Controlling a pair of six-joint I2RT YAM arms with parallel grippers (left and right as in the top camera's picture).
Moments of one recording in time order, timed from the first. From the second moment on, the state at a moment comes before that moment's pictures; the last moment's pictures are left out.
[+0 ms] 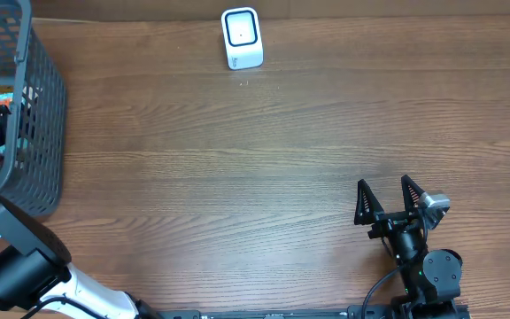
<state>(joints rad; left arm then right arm) 0.68 1.92 1.58 -0.65 0.13 0.16 0.14 0.01 0.02 -0.03 -0.06 0.33</state>
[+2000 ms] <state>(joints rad) -0.12 1.43 1.64 -0.97 0.23 -0.19 0.14 0.01 0.02 -0.03 -0.06 0.33</state>
